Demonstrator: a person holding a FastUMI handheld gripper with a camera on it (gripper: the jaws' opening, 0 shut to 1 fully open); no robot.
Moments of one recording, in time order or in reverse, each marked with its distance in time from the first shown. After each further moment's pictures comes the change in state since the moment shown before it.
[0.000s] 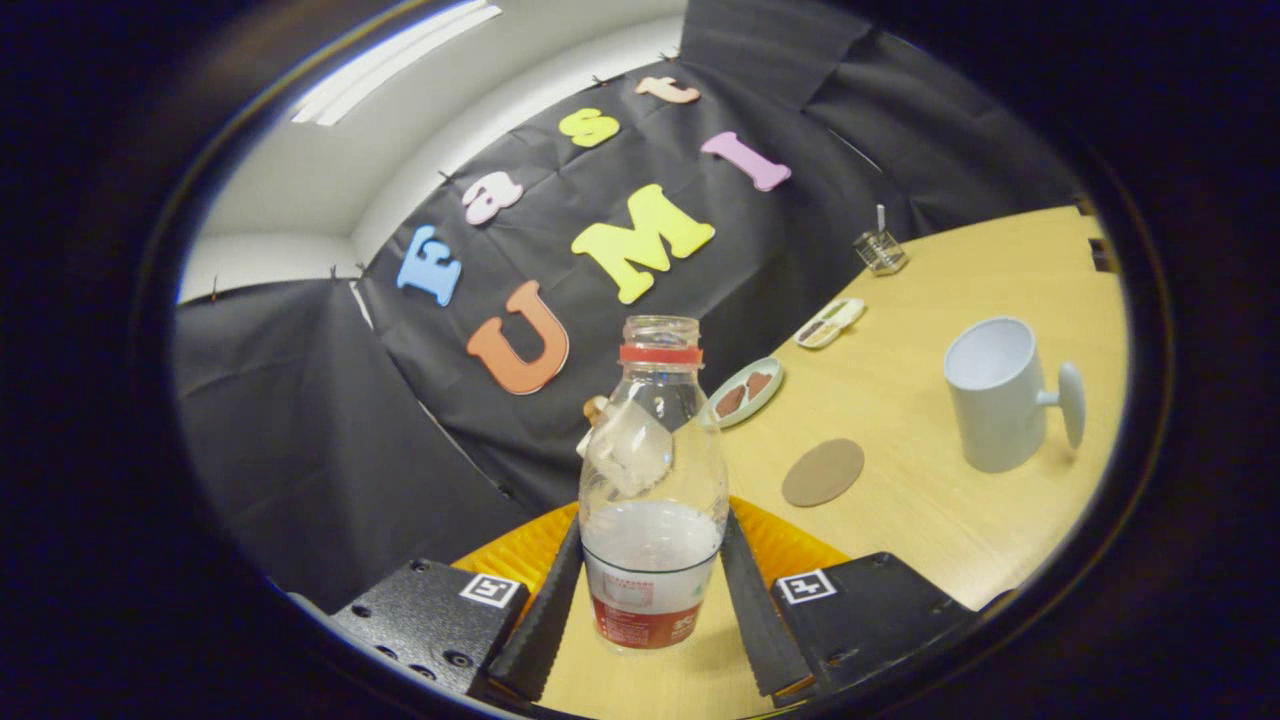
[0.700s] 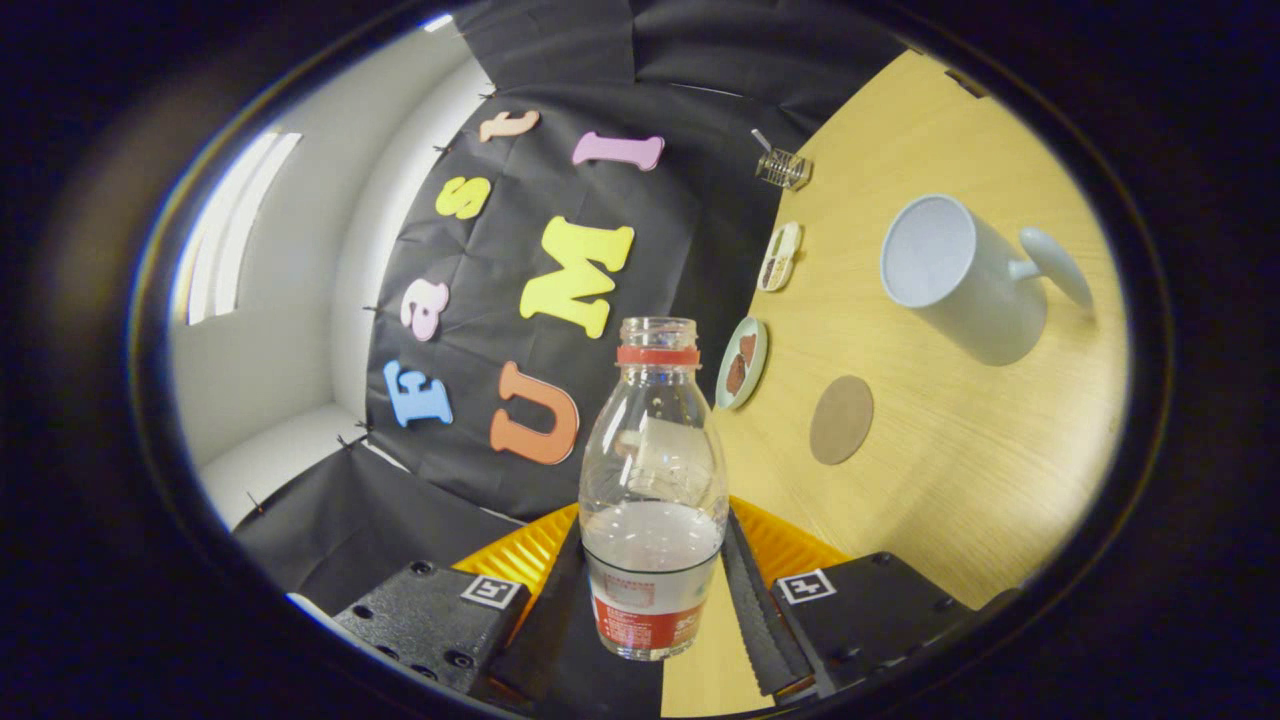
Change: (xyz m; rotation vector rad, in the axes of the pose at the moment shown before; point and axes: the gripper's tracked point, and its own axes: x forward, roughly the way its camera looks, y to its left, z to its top) arm -0.002 -0.010 0.036 0.506 -0.015 0.073
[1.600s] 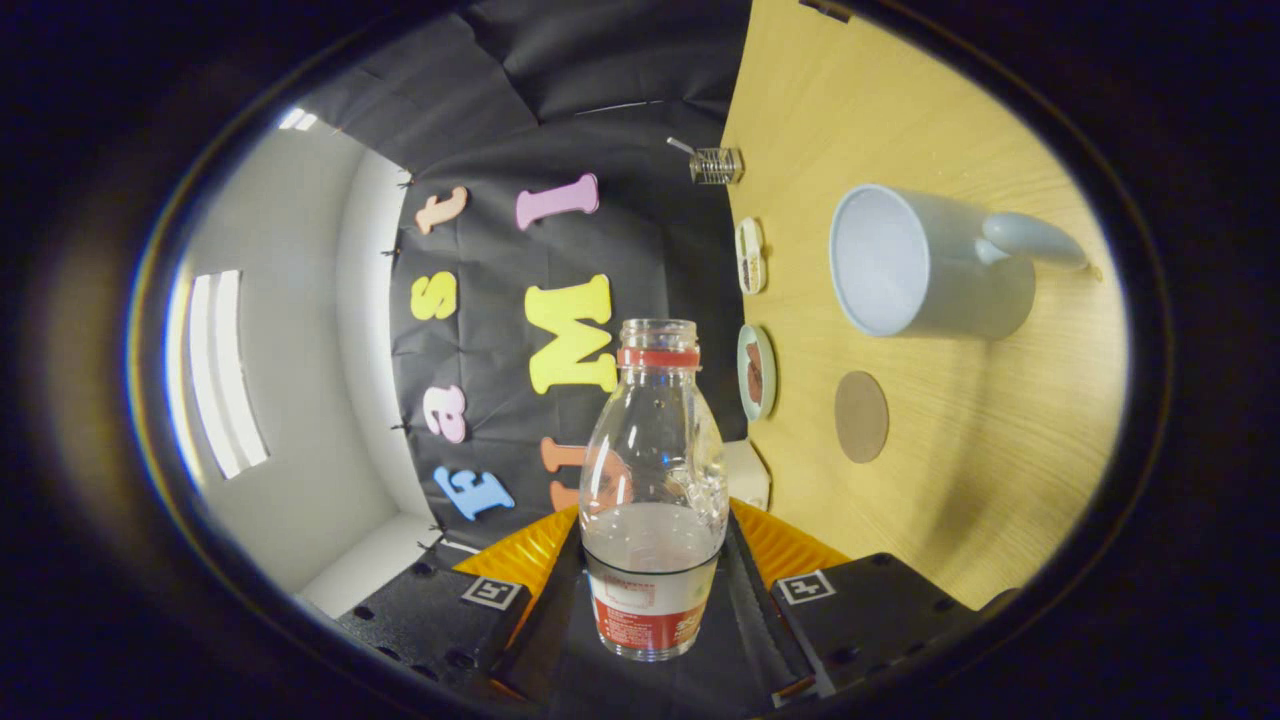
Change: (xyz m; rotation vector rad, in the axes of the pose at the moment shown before) arm -0.002 0.004 0.060 0.357 -0.066 0.097
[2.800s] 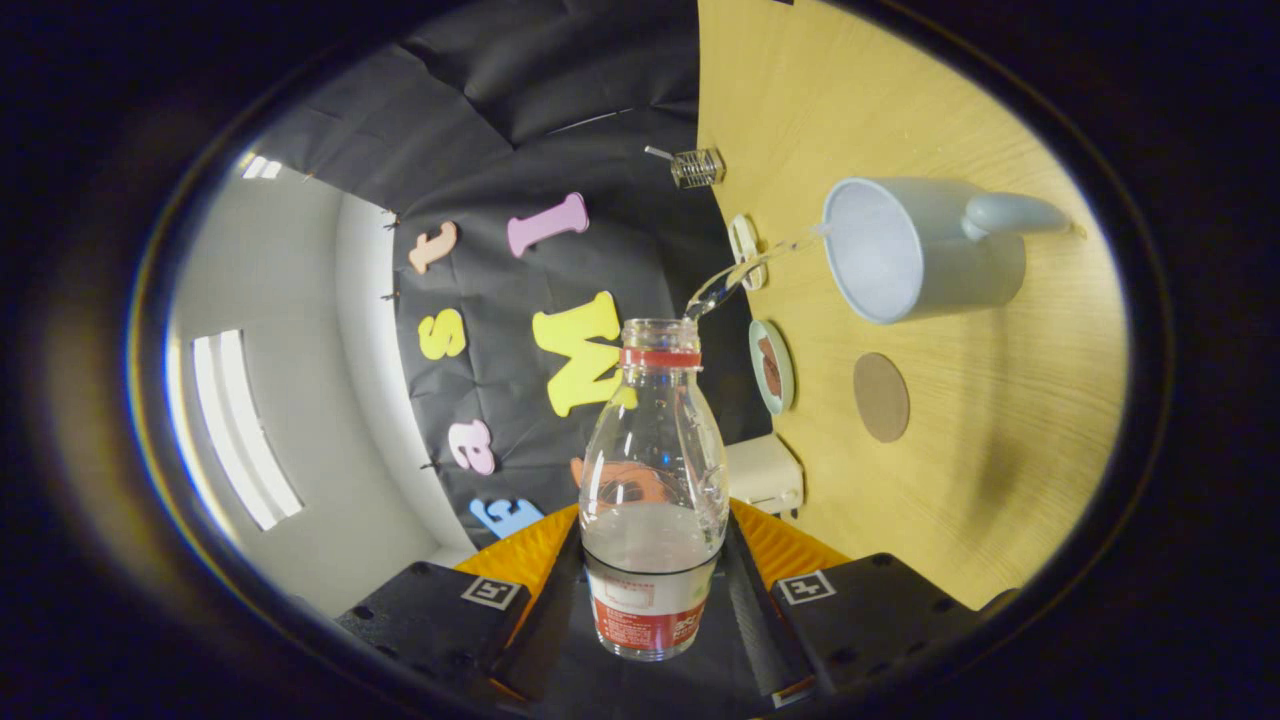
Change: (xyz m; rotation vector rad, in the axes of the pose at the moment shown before) arm -0.004 0.013 0.016 0.147 -0.020 0.045
